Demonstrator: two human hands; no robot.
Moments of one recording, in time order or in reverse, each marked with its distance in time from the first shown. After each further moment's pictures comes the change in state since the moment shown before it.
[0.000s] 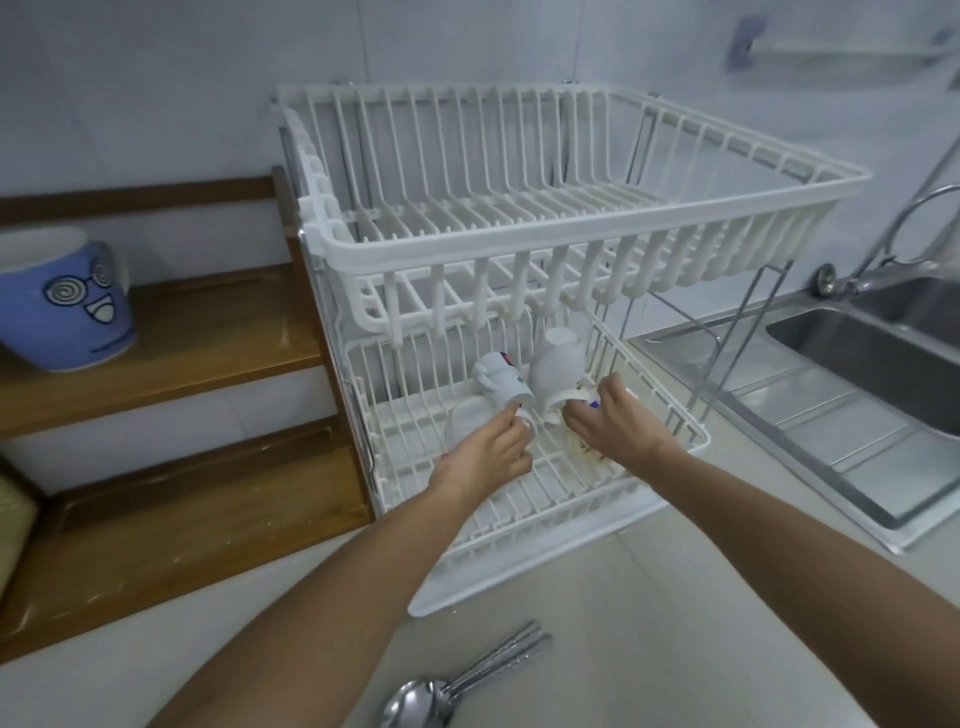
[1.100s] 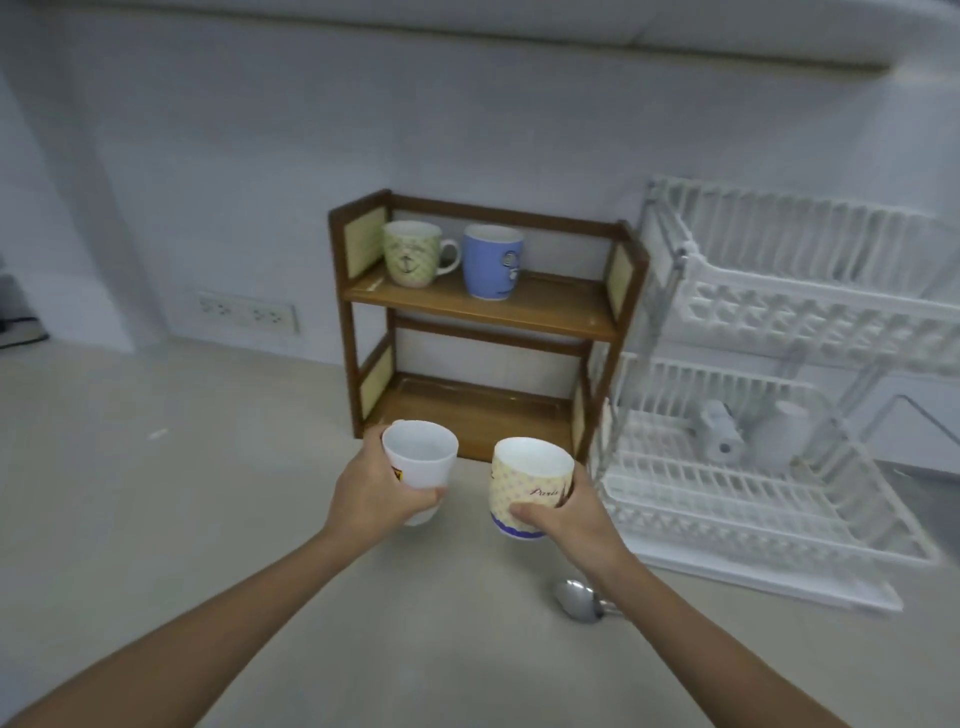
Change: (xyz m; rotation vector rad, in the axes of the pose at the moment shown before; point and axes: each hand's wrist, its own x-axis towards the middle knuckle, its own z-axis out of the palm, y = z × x) left_hand -0.360 0.085 -0.013 -1.751 0.004 -1.881; right_hand -0.055 -0.110 -0.291 2.552 0.038 0.096
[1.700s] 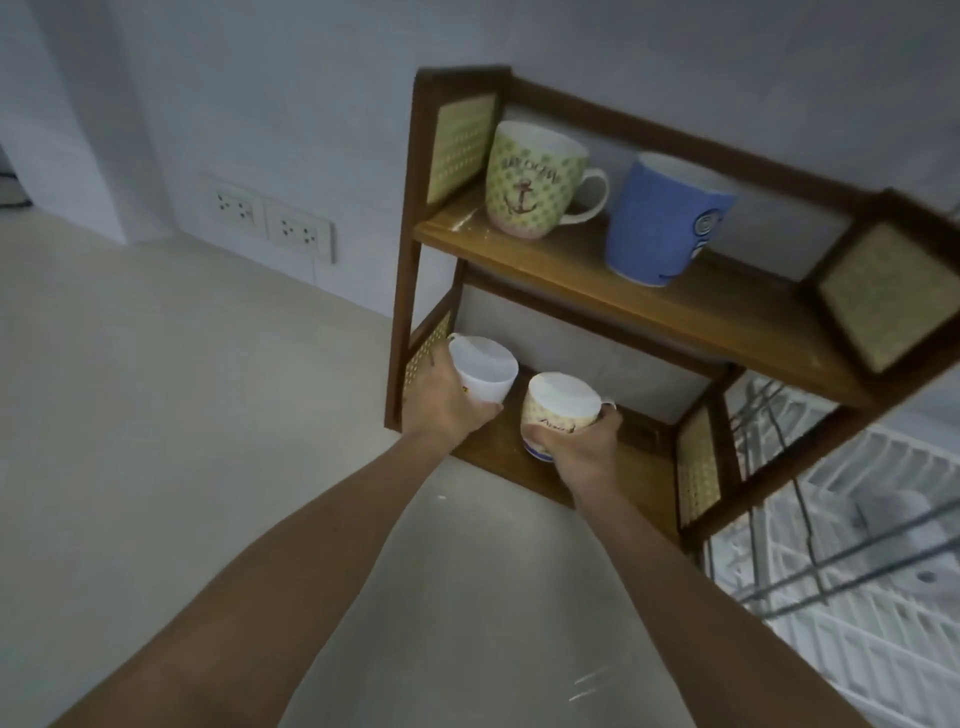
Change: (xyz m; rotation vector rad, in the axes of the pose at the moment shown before) left_hand 0.203 -0.063 0.074 -0.027 0.101 -0.111; right_hand 0.243 0.034 0.108 -0.200 0.250 0.080
